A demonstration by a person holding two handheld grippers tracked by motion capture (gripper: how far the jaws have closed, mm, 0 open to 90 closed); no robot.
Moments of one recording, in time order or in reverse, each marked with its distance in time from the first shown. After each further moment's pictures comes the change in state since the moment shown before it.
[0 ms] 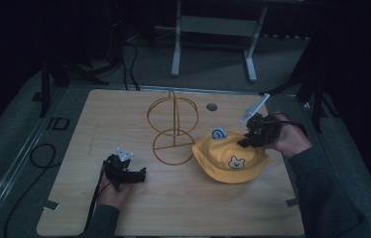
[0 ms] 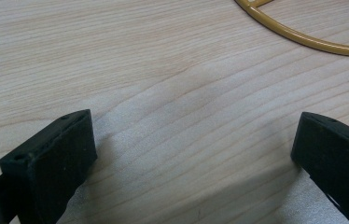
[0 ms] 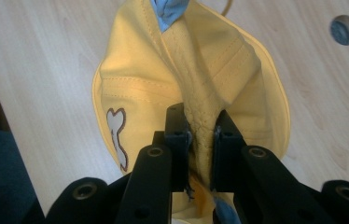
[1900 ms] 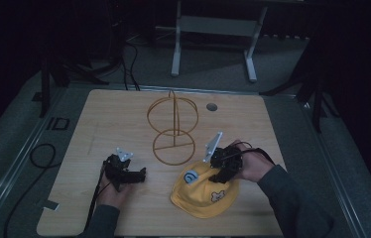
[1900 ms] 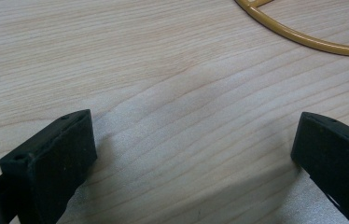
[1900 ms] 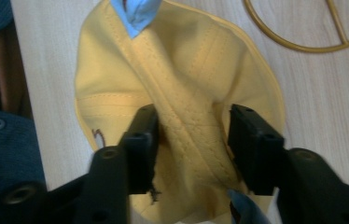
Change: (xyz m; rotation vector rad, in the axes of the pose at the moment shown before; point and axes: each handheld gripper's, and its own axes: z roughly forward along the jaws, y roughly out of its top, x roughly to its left) left arm 0.000 0.000 0.000 0.002 0.000 0.000; right arm 0.076 0.024 0.093 0.111 0.120 -0.227
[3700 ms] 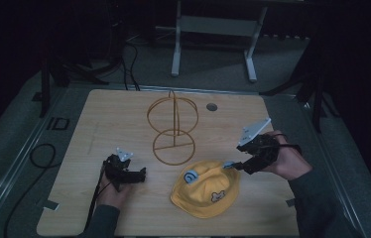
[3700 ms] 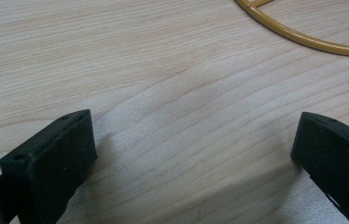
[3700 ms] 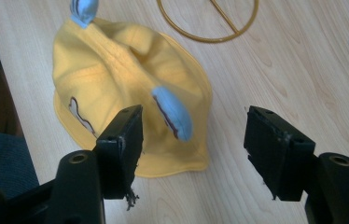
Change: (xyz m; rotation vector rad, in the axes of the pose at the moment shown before) left arm 0.000 0.000 0.000 -0.002 0.000 -0.001; right arm -0.006 -0.058 -0.075 -0.190 -0.164 0.175
